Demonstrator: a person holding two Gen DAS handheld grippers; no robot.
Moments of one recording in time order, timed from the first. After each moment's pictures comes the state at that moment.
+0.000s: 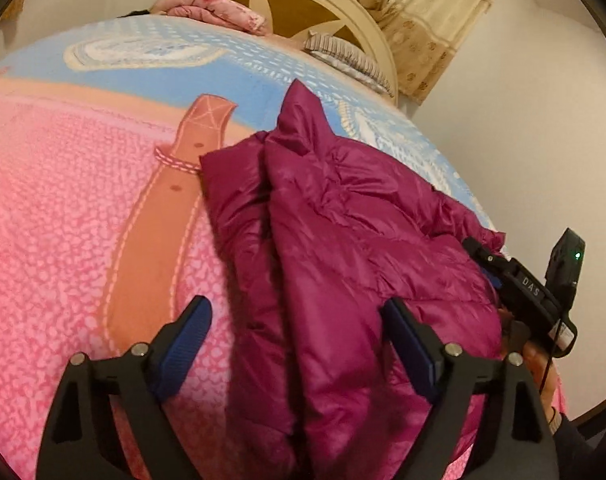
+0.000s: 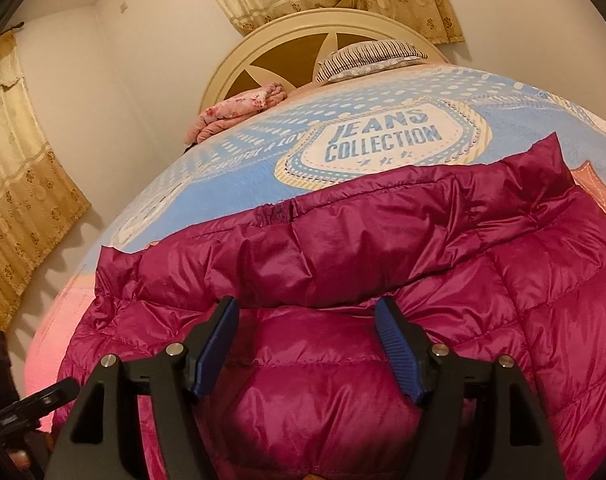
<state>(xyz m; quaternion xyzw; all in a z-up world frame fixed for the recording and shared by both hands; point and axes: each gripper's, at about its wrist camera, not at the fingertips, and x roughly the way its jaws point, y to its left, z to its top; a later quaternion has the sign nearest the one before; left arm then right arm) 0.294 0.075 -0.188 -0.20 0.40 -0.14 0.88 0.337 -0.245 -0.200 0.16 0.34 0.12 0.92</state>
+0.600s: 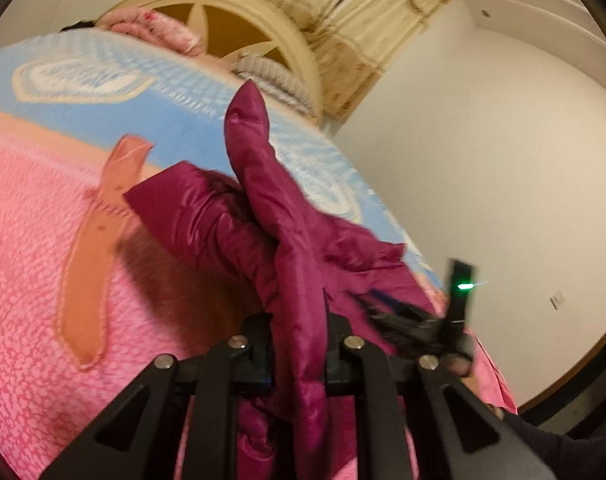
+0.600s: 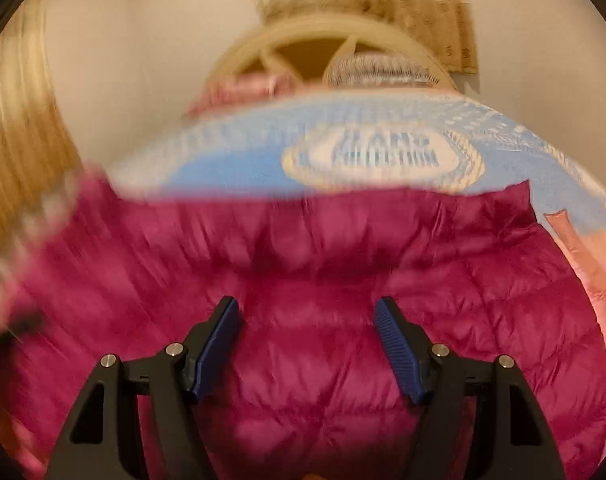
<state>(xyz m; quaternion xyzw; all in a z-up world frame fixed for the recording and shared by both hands) 0.260 0.062 -0.131 -0.24 0.33 -0.27 0.87 0.314 -0.210 -0.199 0.00 0.39 0.10 0.91</state>
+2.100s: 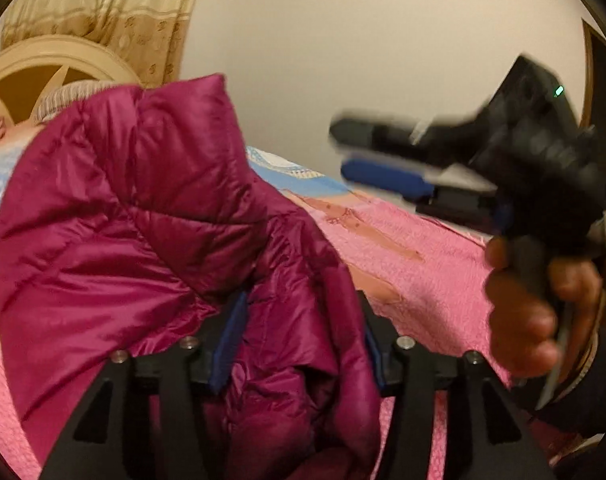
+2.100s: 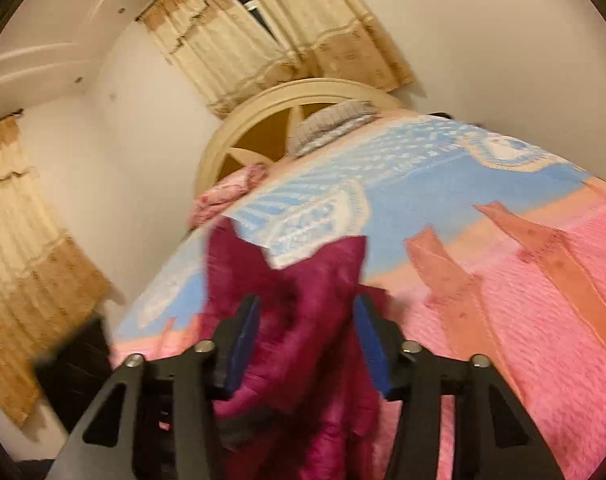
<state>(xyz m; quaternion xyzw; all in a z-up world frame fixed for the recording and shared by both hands) 0.276 -0.184 -0.131 0.01 0.30 -0.47 0.83 0.223 -0.439 -0.110 0.25 0.24 0.12 0.93</state>
